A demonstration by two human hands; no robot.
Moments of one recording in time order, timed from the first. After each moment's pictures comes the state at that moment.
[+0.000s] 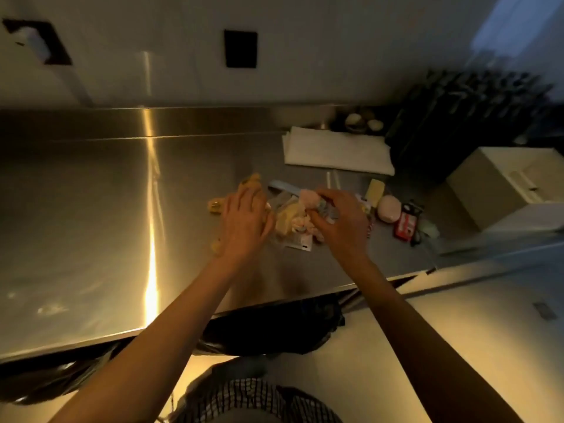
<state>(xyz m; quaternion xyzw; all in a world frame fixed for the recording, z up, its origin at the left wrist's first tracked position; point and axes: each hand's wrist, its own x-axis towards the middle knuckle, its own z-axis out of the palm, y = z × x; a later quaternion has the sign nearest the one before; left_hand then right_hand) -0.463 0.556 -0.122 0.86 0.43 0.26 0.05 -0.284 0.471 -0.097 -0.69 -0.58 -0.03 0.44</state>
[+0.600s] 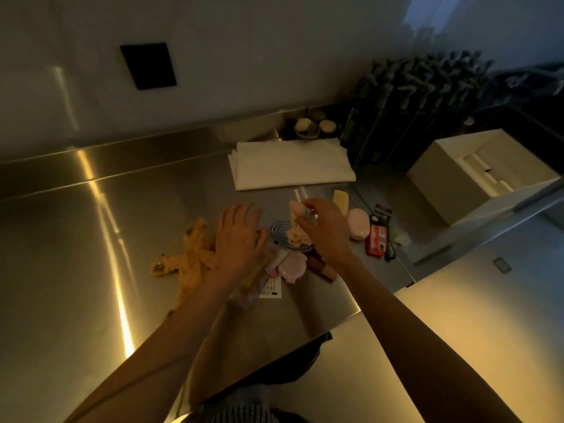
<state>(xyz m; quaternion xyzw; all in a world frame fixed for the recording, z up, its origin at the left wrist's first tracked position) -0.344 0.643 -0.145 0.90 0.37 0.20 0.07 -0.176 0.550 -0.127 -0.81 -0.47 0.05 0.34</state>
